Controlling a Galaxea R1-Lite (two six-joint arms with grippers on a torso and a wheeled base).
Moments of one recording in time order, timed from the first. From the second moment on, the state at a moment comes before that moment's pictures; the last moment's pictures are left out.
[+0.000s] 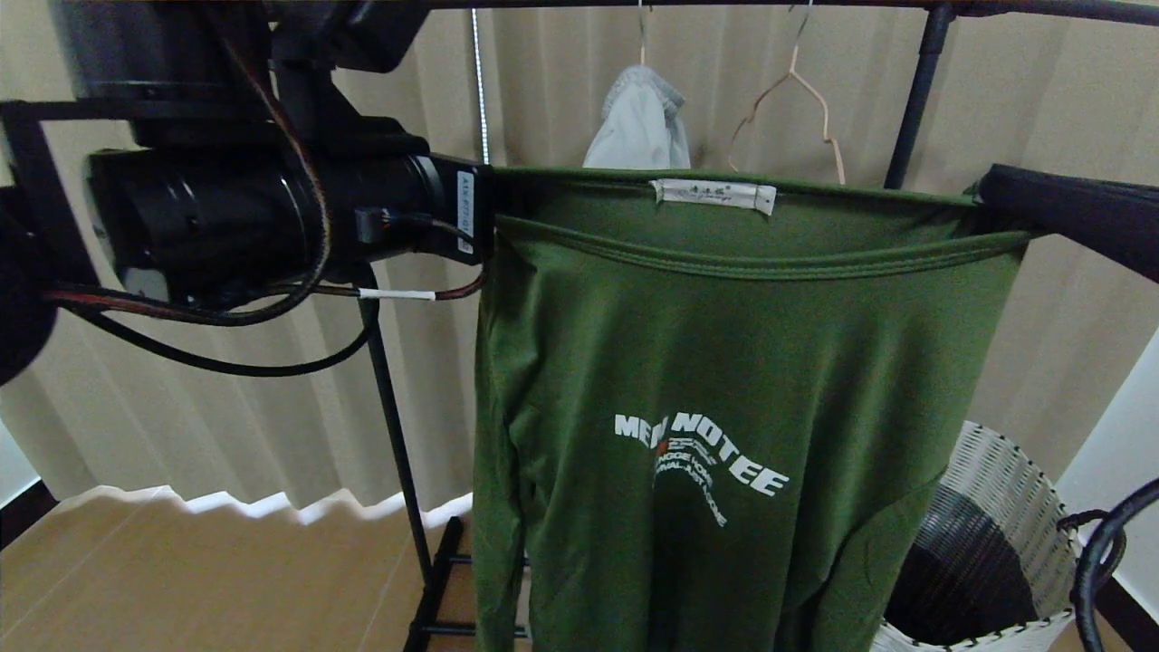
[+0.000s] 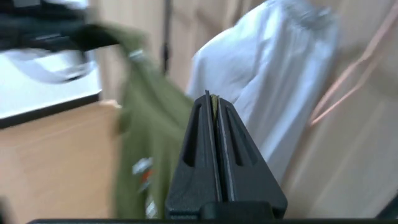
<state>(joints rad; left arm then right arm) -0.61 1.60 -1.33 -0.17 0.11 0.10 0.53 1.11 -0.89 -0.30 0.21 0.03</state>
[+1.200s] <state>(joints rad) -0.70 1.40 -1.23 0.01 0.10 0.10 0.48 1.37 -0.99 -0.51 0.20 0.00</state>
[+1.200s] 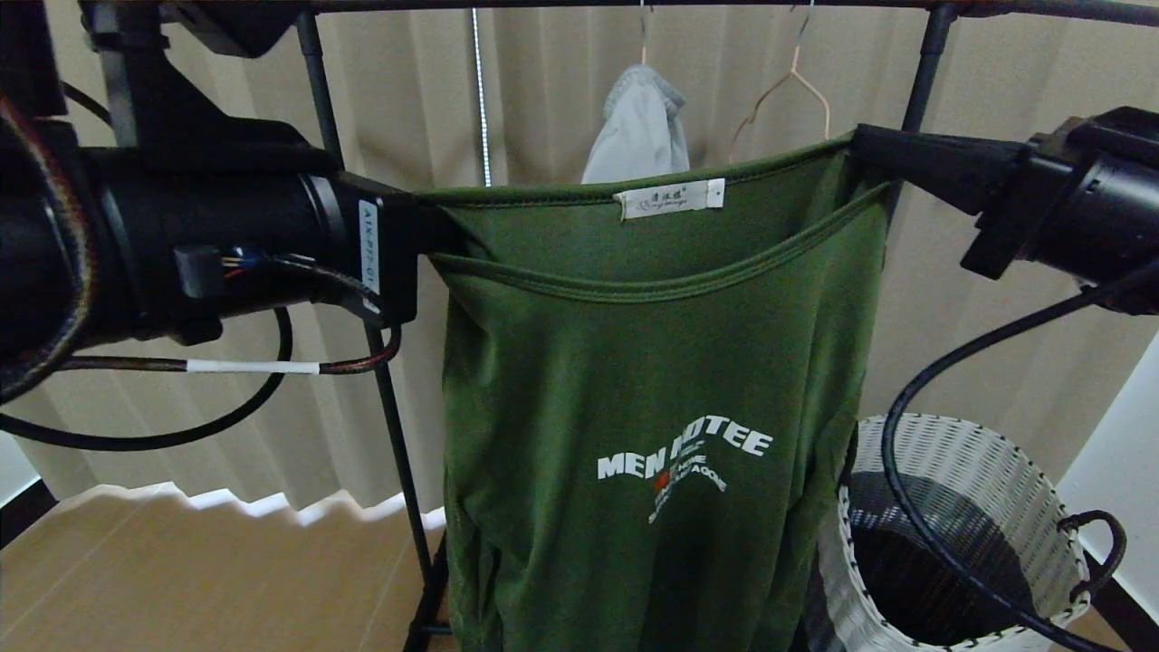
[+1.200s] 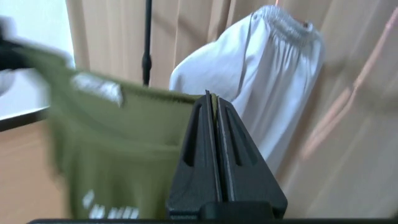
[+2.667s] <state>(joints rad) -0.62 1.53 -1.33 -0.09 0.11 0.14 0.48 1.26 -0.95 -0.44 0.20 0.00</state>
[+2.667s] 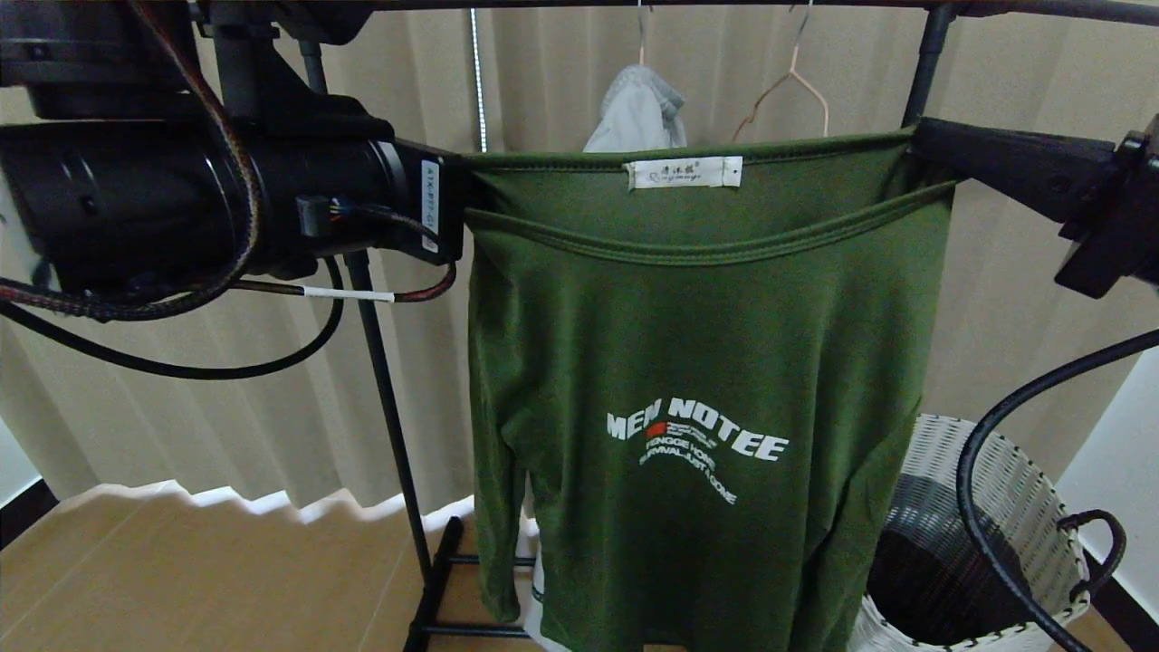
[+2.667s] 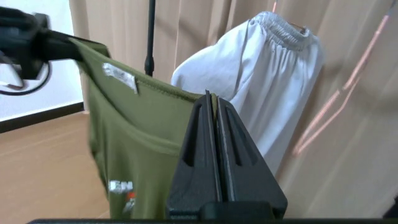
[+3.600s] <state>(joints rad) -0.62 1.50 -1.25 -0.16 0.11 0.14 0.48 1.27 -0.93 -0.43 0.20 0.00</state>
